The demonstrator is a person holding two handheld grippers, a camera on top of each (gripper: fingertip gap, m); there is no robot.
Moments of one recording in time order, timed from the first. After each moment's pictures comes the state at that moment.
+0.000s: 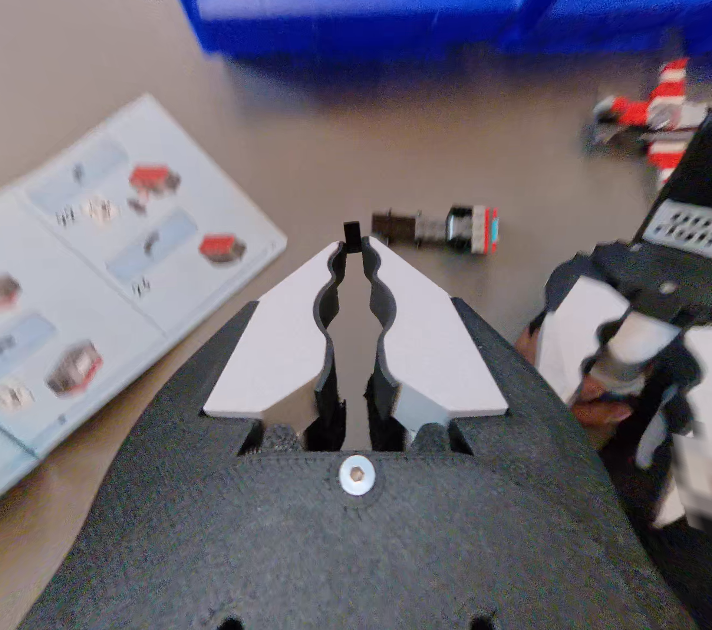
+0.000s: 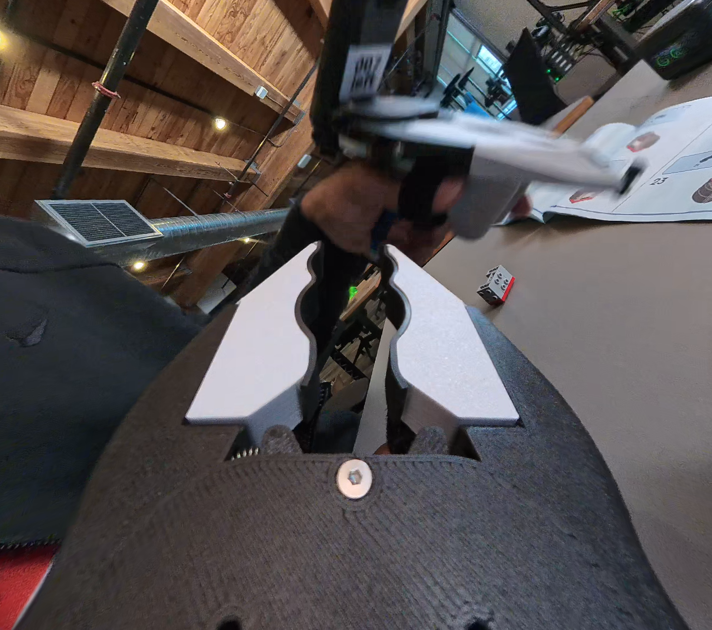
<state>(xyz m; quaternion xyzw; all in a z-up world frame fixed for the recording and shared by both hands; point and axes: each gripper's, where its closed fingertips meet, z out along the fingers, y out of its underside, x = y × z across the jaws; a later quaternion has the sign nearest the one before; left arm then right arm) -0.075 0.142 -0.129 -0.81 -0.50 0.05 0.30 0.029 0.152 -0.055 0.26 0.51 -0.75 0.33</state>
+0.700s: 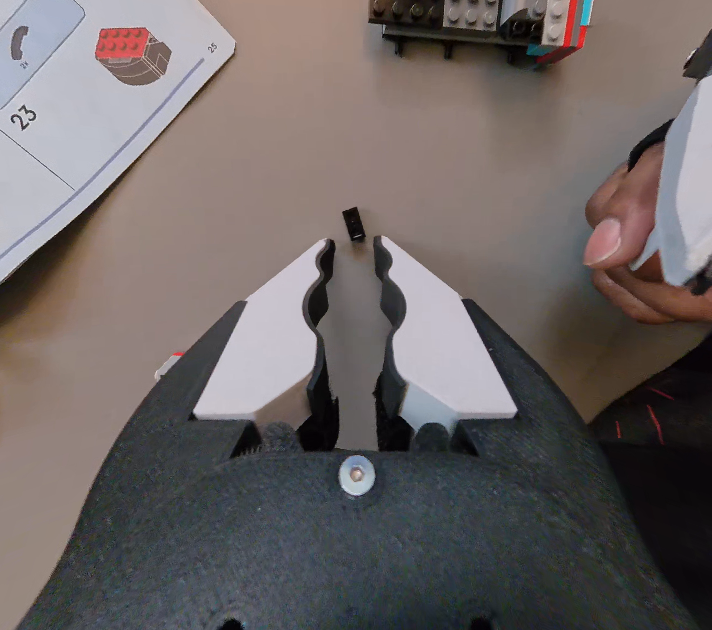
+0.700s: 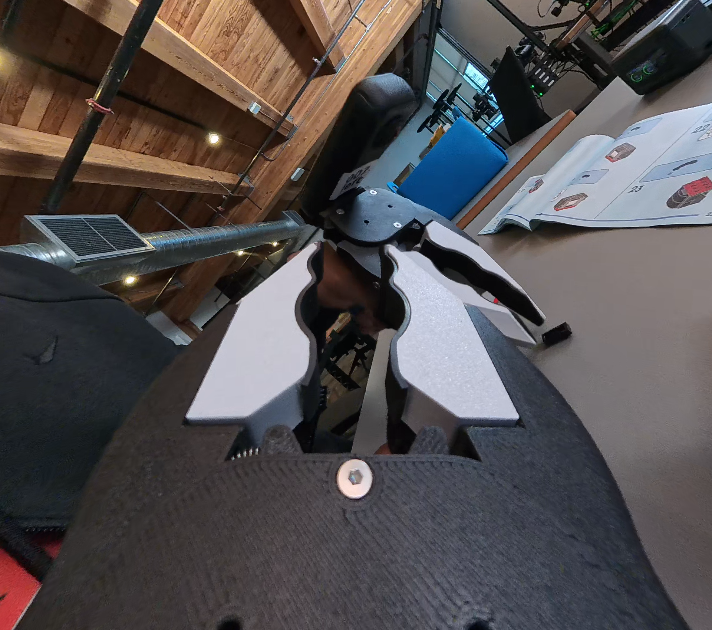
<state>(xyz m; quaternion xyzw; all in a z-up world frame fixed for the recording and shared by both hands) -0.002 0.116 -0.183 -0.86 -0.48 0.03 0.19 0.022 0.154 -0.055 0.27 0.49 -0.76 0.32</state>
